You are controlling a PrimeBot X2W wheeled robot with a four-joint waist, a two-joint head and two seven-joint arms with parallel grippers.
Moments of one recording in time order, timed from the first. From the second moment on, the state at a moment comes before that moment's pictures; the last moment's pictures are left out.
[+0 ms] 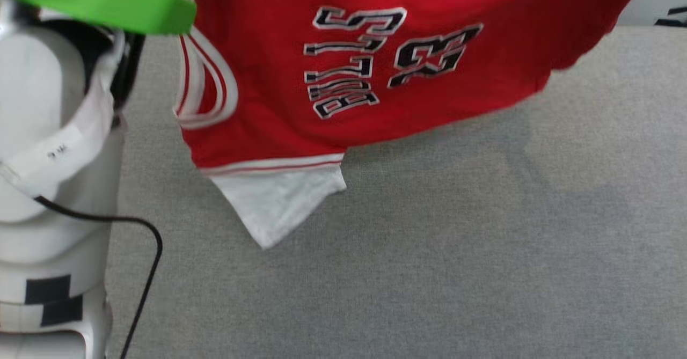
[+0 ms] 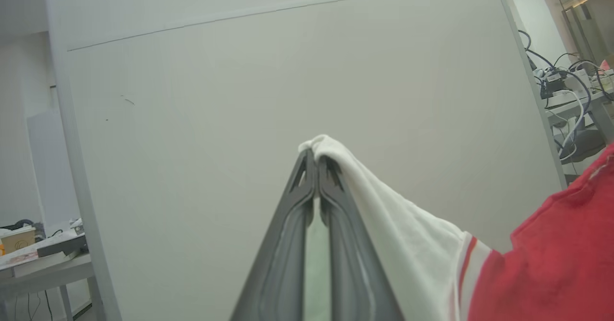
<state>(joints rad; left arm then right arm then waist) -0.91 0.30 -0.18 -0.01 -0.23 -0.12 -0.05 -0.94 -0.66 0.36 0.18 0.68 0.13 0.15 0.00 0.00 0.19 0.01</state>
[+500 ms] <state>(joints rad) -1.64 0.35 -0.25 0.32 -0.25 -0.13 -0.10 -1.53 -0.56 0.28 0.36 0.52 0.13 0.23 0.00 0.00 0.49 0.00</state>
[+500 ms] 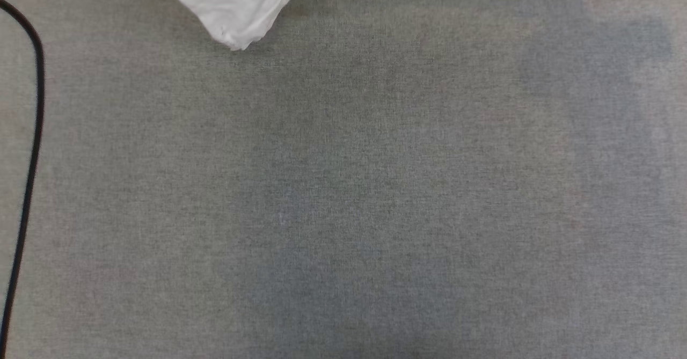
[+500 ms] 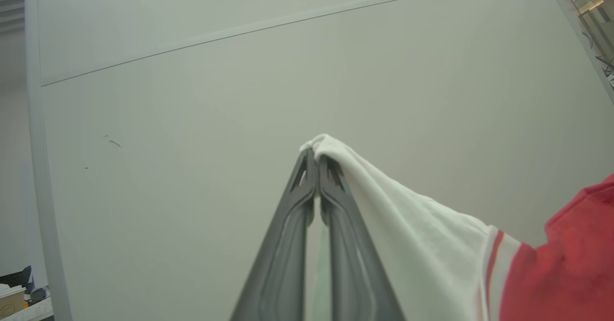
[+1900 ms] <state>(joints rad) -0.78 0.39 -0.17 0.15 -0.34 -0.08 -0.26 -1.14 -0.63 0.79 0.61 0.82 0.13 -0.13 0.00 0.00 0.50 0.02</state>
